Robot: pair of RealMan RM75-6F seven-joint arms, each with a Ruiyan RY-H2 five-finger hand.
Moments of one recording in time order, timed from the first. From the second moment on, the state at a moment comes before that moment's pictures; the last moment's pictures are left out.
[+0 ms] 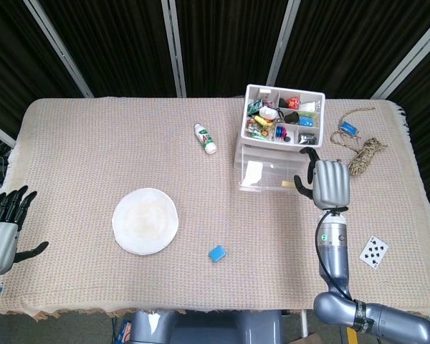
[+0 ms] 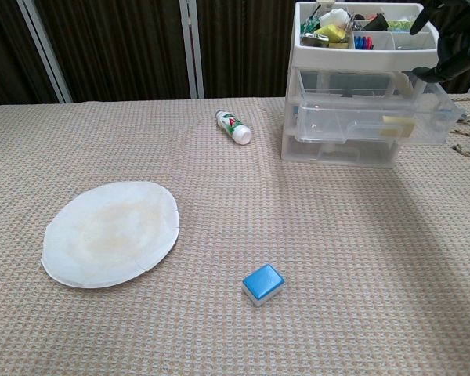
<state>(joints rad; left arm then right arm) -0.12 -1.17 -0.05 -1.58 1.52 1.50 0.07 0.55 -1.52 0.42 -1.74 -1.01 1.42 -0.58</state>
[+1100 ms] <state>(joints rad) -0.12 -1.18 -0.06 -1.58 1.52 1.51 0.08 0.38 -1.61 -0.06 -1.20 -1.76 1.48 -0.78</state>
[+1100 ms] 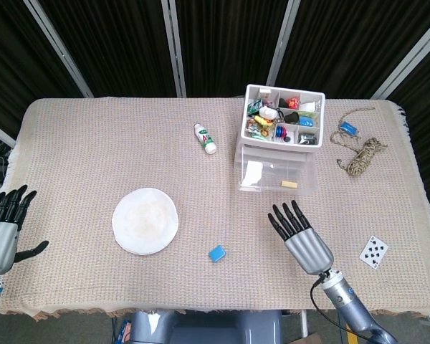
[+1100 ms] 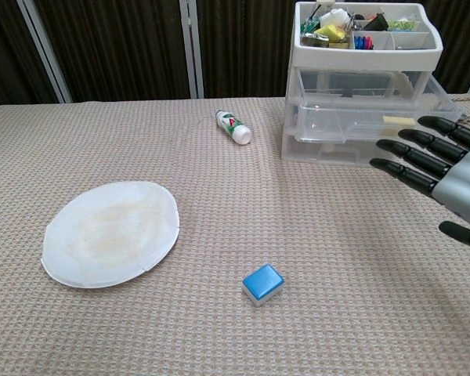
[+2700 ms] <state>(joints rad) -0.12 -1.18 -0.06 -1.59 1.51 1.49 0.07 0.50 -1.81 0.20 -1.05 -1.52 1.29 -0.97</state>
